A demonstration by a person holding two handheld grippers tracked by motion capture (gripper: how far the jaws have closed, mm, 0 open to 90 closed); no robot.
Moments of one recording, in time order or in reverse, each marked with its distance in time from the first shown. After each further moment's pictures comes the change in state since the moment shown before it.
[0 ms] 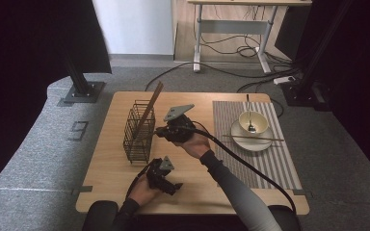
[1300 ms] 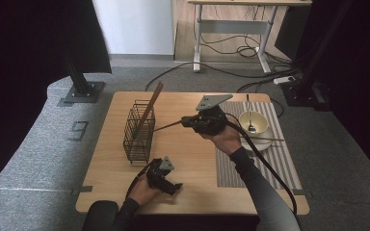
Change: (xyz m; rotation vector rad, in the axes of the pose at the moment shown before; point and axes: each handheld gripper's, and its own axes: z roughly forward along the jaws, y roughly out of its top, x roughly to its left) left arm 0.000 0.000 0.000 -0.007 -0.004 -0.005; right arm -0.018 -0.002 -0.096 -0.067 -0.073 0.033
